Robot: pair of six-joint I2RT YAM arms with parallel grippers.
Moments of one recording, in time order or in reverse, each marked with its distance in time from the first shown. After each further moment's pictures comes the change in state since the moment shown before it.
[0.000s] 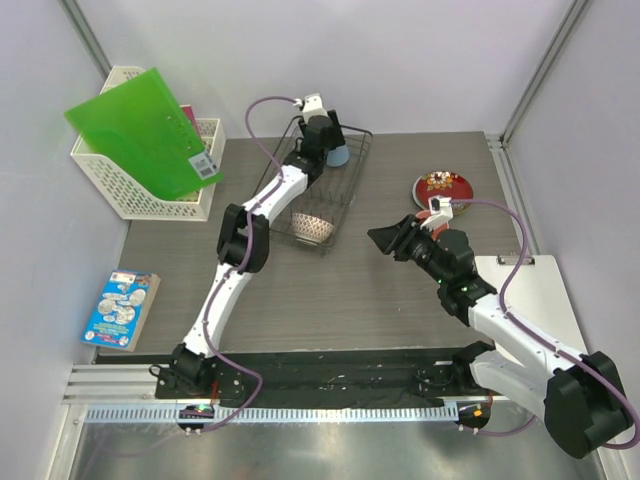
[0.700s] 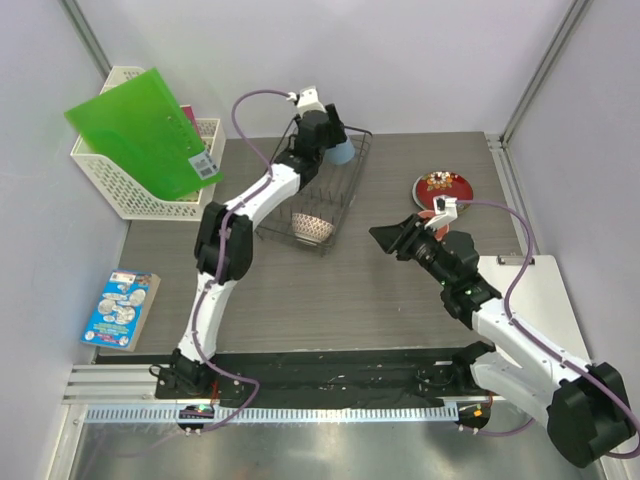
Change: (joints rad) left arm -0.022 -0.307 -0.363 0.076 0.016 -0.042; right arm 0.000 -0.047 0.000 -0.005 0.001 0.015
